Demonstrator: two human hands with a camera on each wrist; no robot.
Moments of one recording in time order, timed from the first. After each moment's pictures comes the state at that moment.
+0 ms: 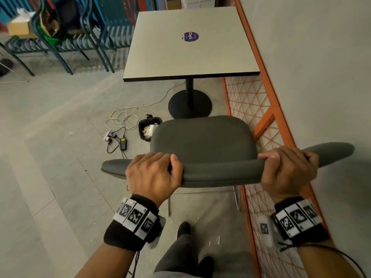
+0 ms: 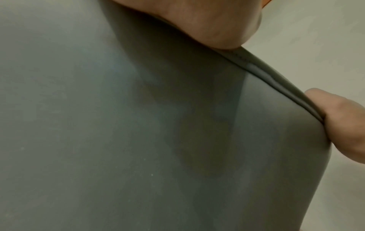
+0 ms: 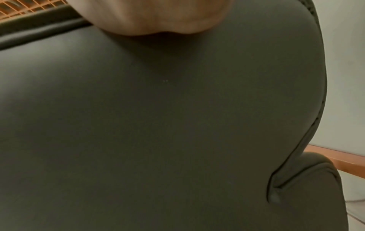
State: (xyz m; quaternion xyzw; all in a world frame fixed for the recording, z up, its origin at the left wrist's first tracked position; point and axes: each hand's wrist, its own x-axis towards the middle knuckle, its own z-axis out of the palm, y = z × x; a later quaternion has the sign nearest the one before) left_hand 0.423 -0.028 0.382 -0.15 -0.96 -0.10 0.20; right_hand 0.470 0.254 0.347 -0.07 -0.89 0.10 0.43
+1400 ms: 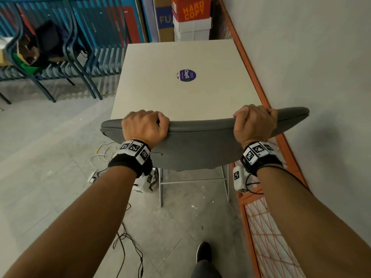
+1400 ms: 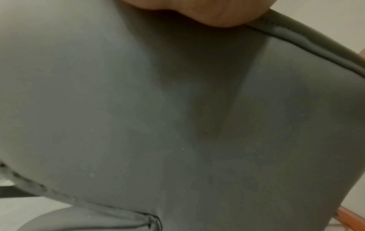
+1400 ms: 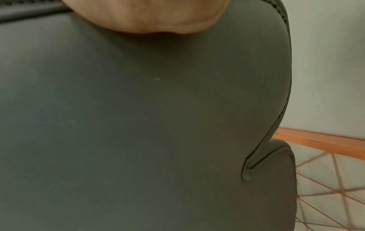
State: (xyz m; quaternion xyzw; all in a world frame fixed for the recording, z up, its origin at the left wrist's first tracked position) left_hand -0.019 0.022 0.380 -0.15 -0.94 -0.12 0.28; right_hand 0.025 0.302 0.345 -0.16 -0.90 0.07 0.39
